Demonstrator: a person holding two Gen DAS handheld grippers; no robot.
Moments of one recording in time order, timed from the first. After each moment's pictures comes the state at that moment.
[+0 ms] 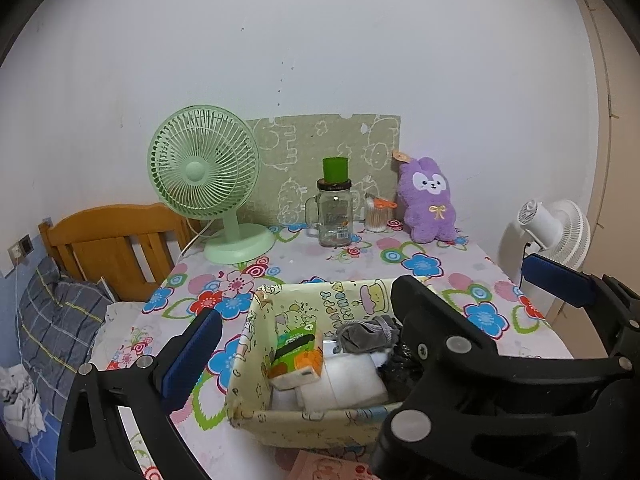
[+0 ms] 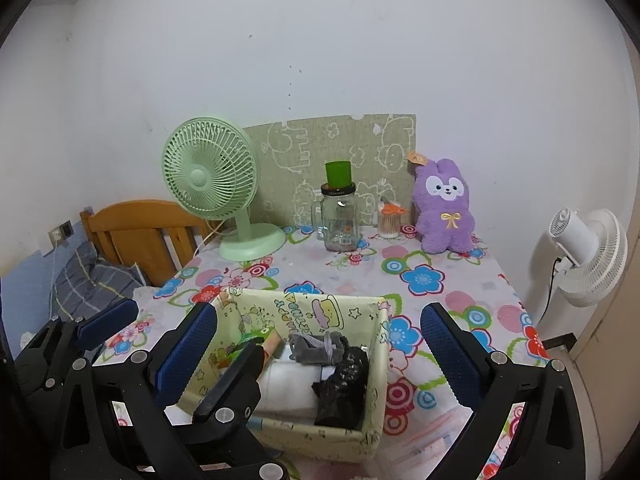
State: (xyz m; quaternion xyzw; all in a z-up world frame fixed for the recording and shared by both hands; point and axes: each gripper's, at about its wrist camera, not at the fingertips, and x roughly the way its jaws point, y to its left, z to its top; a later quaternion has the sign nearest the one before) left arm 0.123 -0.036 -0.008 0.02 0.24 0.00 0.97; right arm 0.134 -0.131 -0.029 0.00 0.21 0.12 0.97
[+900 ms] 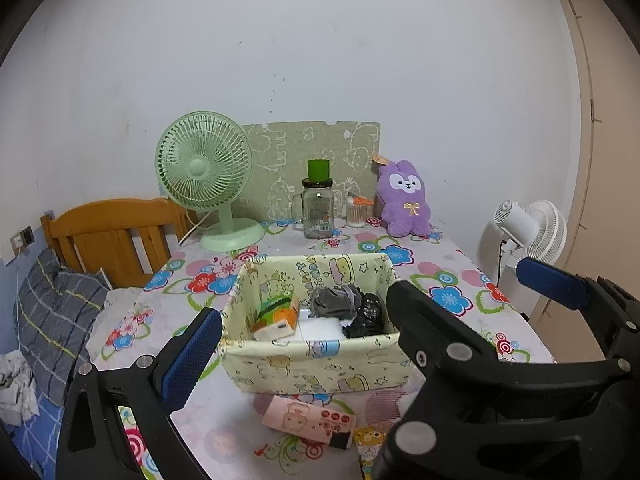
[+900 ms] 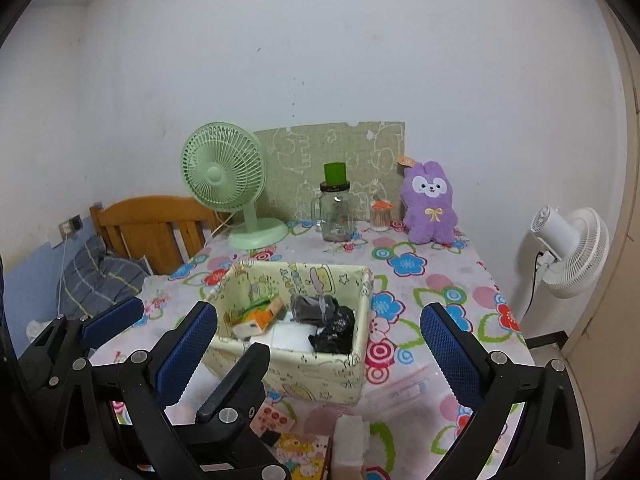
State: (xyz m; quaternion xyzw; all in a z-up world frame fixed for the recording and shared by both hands) left arm 0.057 -0.057 -0.014 0.01 0.23 -0.01 0.97; right arm 0.061 -0.155 -0.032 0.00 0.20 0.13 0.97
